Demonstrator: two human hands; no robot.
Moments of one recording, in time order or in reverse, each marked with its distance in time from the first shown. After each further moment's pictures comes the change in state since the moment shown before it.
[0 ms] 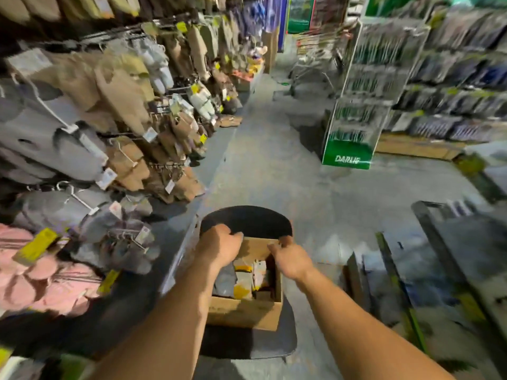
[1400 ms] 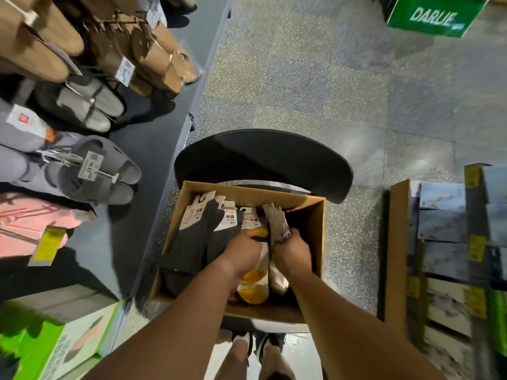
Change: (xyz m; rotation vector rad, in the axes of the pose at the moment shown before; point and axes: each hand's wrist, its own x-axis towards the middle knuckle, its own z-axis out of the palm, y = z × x) left_hand 0.243 -0.120 0.208 -0.390 -0.506 -0.475; right_hand 0.262 0.142 0.188 0.068 -0.061 0.462
